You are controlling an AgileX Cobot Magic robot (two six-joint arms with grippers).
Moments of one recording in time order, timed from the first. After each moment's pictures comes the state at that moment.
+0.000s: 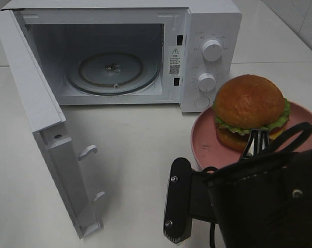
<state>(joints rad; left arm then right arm) -0.02 -0.01 -0.50 -0.08 1.05 0.05 1.29 1.59 -0.73 -0.72 1.06 0.44</state>
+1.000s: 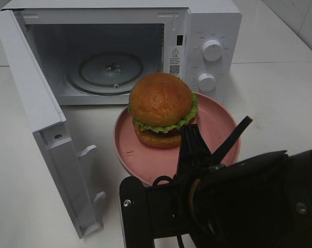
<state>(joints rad) -0.02 -0.01 -0.50 -0.08 1.05 0.05 1.29 1.59 -0.73 -0.93 0.71 0.24</state>
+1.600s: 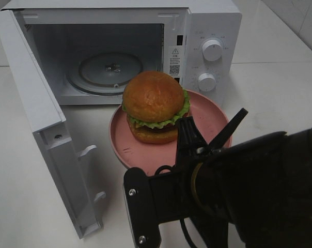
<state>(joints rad) -0.02 -0.01 -0.50 -0.08 1.05 0.05 1.20 1.59 -0.72 -0.96 0.61 0.14</state>
